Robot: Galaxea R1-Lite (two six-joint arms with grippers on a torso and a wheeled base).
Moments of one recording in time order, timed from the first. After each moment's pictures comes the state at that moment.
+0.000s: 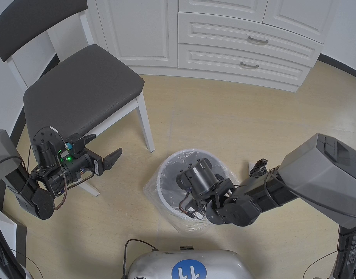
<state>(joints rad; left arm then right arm) -0.15 1.96 -0.56 -1.31 -0.30 0.18 0.82 2.24 -1.25 -0.21 -0.56 -0.32</state>
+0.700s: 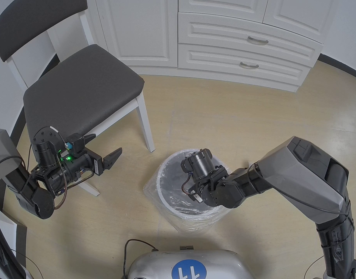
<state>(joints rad) -0.14 1.97 -0.56 -1.31 -0.30 0.18 0.70 2.43 -1.49 -0.21 -0.60 -0.26</state>
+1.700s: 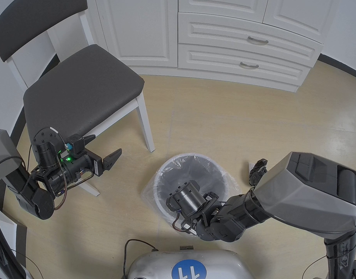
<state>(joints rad) -0.14 1.97 -0.56 -1.31 -0.30 0.18 0.87 2.34 -1.24 -0.21 -0.59 -0.26</state>
